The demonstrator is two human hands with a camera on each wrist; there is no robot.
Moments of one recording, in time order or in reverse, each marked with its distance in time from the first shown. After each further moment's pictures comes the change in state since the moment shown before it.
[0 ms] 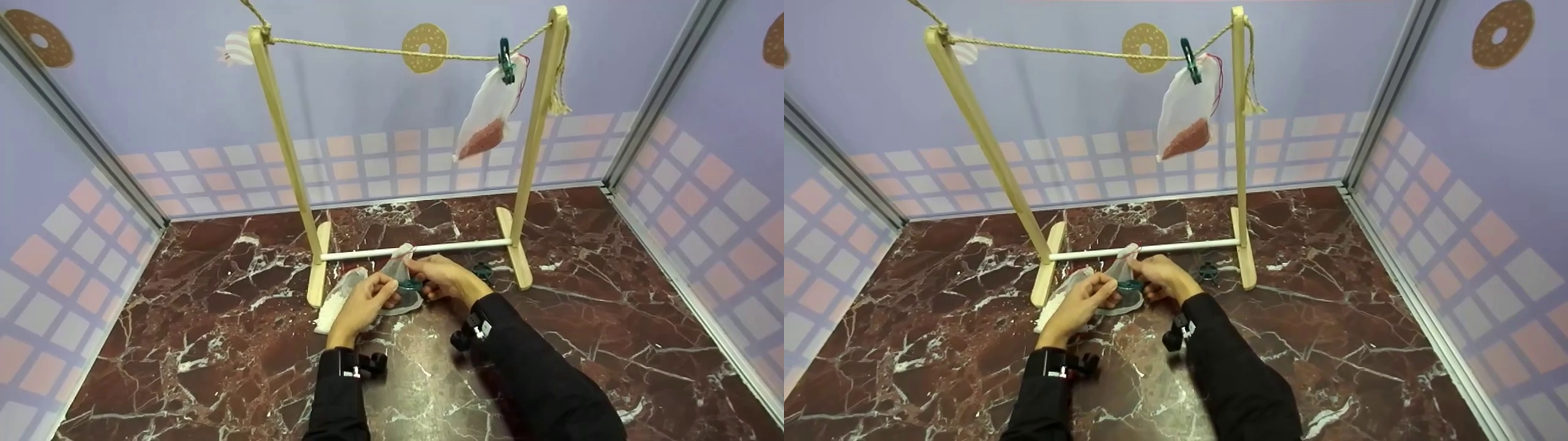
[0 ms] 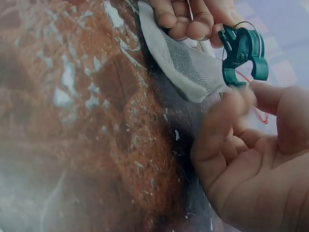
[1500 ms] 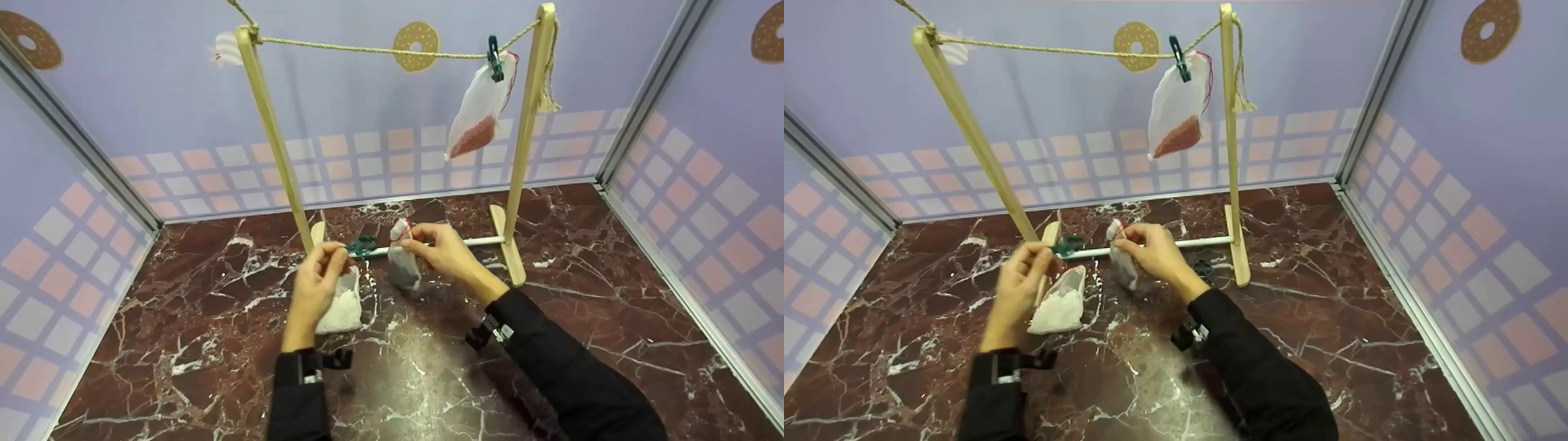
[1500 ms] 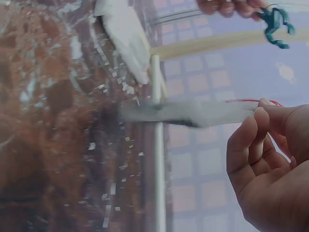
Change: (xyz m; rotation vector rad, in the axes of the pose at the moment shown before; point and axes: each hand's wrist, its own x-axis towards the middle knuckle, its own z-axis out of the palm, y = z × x) left_hand -0.022 0.077 -0.047 -0.023 0.267 0.321; right_hand -0.053 -0.043 -0.003 -0.286 0.181 -0.648
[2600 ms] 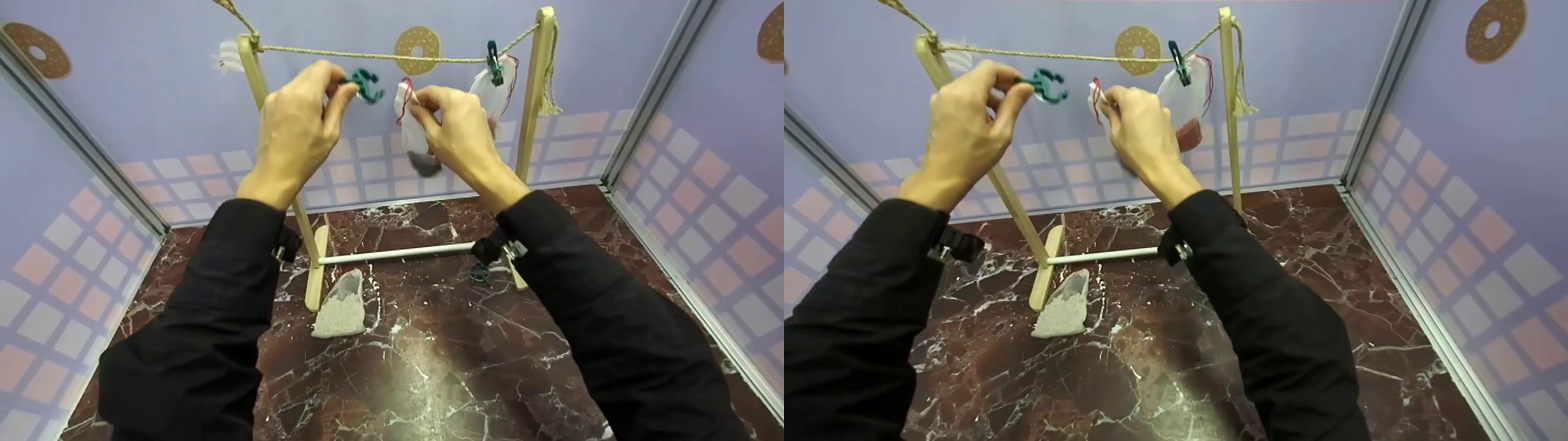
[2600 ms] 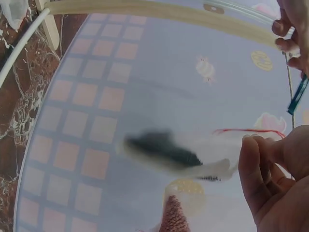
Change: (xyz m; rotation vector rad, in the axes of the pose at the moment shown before) left_hand 0.146 0.205 0.005 0.864 0.008 0.508; right_hand 0.051 -0.185 -0.070 -0.556 0.389 -0.269
